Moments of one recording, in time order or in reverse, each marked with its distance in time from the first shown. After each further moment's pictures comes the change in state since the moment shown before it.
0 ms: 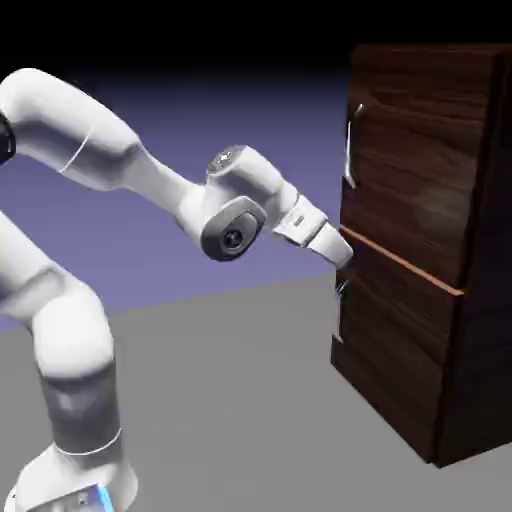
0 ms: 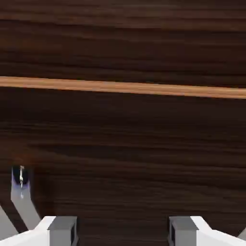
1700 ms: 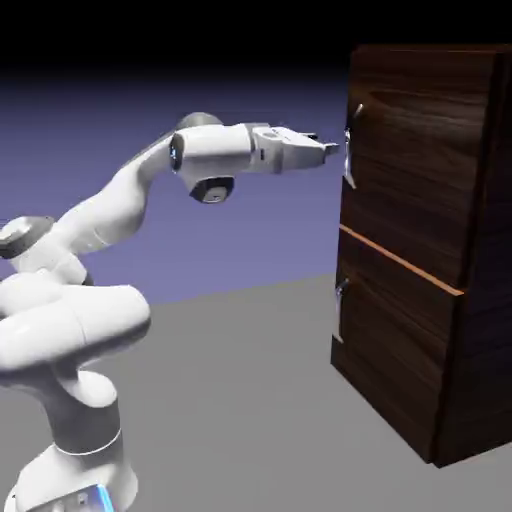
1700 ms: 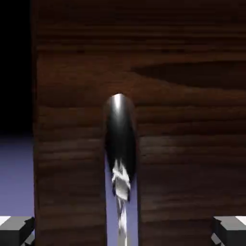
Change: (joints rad) arm -1.242 -1.125 1.027 0.349 2.151 -0.568 -0.743
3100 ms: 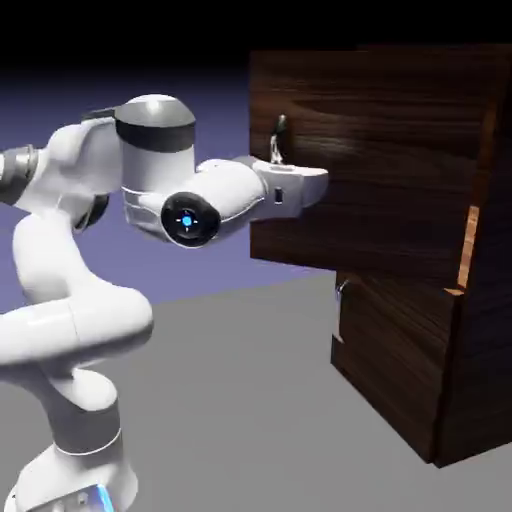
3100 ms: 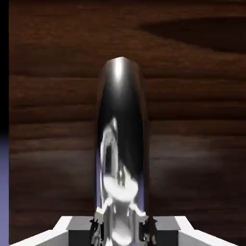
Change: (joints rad) arm -0.216 0.586 -0.642 -0.352 -0.353 -1.499 -0.846
